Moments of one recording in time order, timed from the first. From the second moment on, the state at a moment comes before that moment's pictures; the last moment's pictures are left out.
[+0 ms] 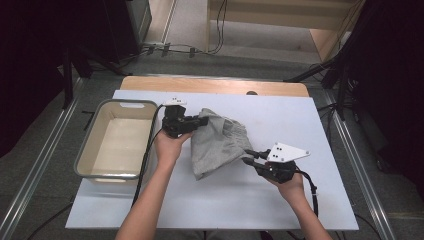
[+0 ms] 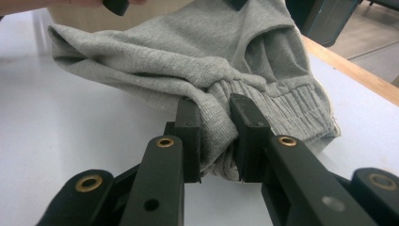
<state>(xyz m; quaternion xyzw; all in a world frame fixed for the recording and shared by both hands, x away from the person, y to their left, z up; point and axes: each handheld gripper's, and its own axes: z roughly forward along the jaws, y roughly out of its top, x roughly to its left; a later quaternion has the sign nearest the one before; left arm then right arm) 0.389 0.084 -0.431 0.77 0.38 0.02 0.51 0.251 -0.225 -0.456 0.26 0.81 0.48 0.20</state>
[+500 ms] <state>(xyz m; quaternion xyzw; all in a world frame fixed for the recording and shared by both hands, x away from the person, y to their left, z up) 0.383 0.089 -0.412 0.77 0.37 0.03 0.52 0.245 -0.222 -0.441 0.24 0.81 0.50 0.20</state>
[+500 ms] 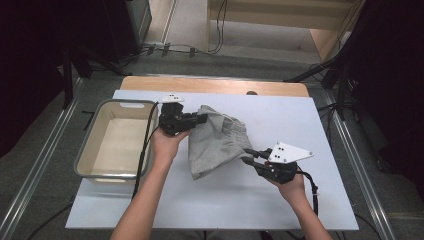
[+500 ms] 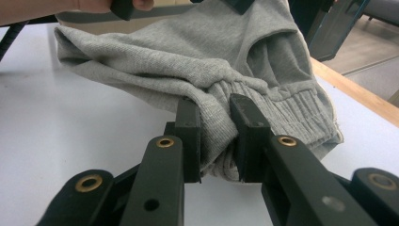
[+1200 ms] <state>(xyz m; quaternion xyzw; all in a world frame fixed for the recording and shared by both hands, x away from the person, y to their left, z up) 0.379 0.096 -0.388 0.78 0.35 0.03 0.52 0.242 -0.219 -0.425 0.23 0.80 0.52 0.21</state>
